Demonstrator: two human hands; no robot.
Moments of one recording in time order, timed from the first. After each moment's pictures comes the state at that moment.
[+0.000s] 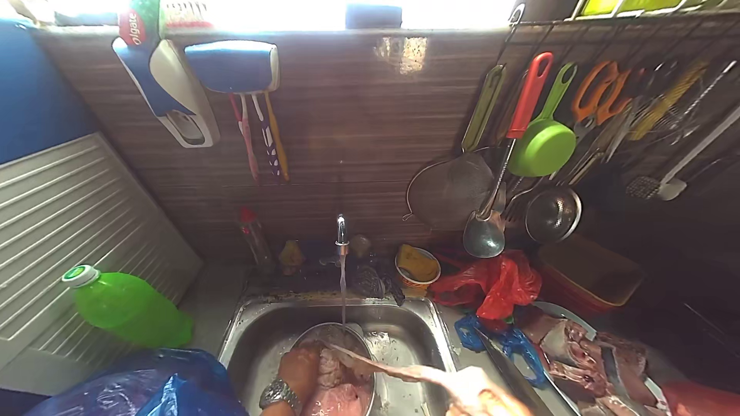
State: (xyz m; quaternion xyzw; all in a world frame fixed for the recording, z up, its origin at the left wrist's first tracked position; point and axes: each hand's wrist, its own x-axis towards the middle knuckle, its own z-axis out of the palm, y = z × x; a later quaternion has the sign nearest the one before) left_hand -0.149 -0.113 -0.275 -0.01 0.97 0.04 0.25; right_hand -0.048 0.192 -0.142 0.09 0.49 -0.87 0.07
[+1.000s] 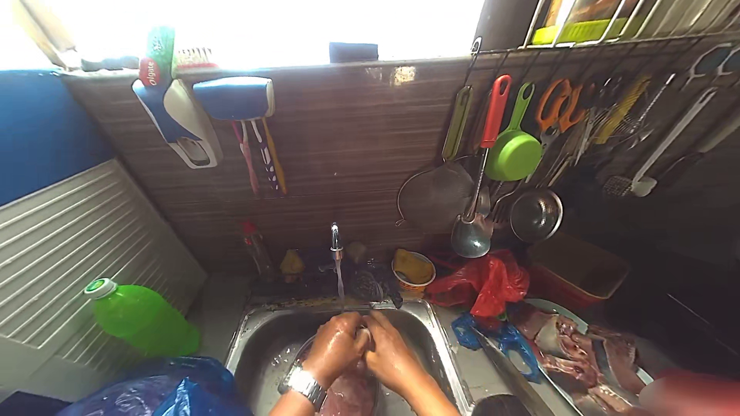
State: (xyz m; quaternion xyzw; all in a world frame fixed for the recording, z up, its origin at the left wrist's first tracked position) left_hand -0.173 -0.064 -0.164 0.14 0.94 0.31 0.09; right_hand -0.155 0.100 -0.162 -0.09 0.93 -0.33 0.16
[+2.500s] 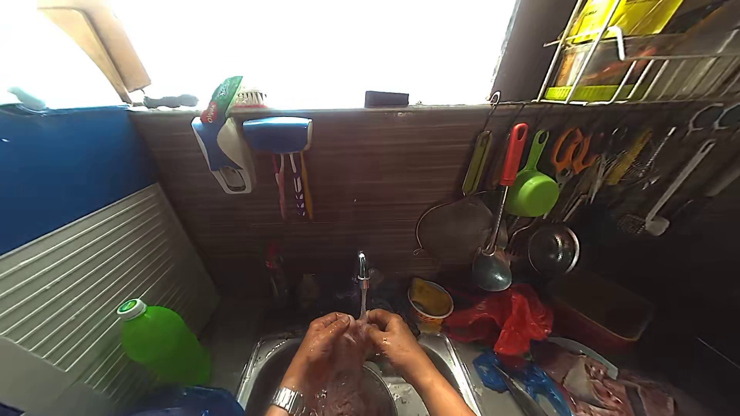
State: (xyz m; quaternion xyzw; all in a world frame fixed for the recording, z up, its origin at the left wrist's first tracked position) left_hand -0.195 -0.120 -0.144 0.02 0.53 0.84 0.08; right_hand -0.217 0.069 -0.142 -0.09 0.78 -0.61 0.08
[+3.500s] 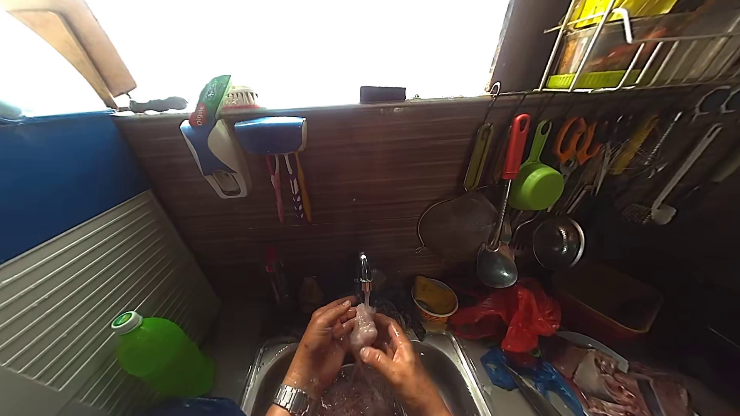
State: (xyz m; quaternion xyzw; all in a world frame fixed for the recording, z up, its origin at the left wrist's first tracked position) left_hand -0.202 -0.113 -0.101 -0.03 0.44 0.89 0.11; right_hand -0.169 0.050 -0.144 -0.12 0.62 -0.77 0.00
